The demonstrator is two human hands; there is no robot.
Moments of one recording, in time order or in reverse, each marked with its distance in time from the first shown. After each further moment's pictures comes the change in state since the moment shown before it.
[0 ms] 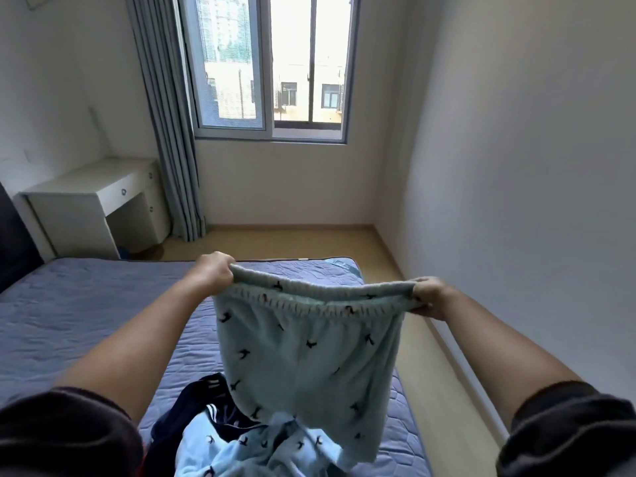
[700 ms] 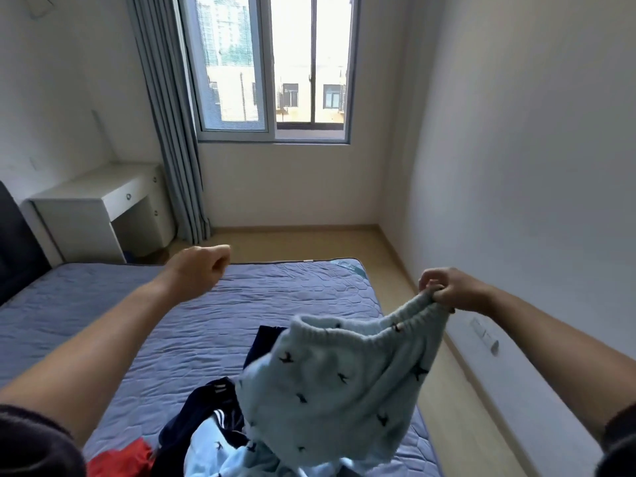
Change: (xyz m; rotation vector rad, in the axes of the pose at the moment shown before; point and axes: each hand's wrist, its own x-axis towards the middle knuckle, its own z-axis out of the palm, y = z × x) left_hand 0.000 -0.034 -0.024 0.150 0.314 0.511; right_hand 0.003 -0.011 -0.041 -0.681 -0.199 -0.502
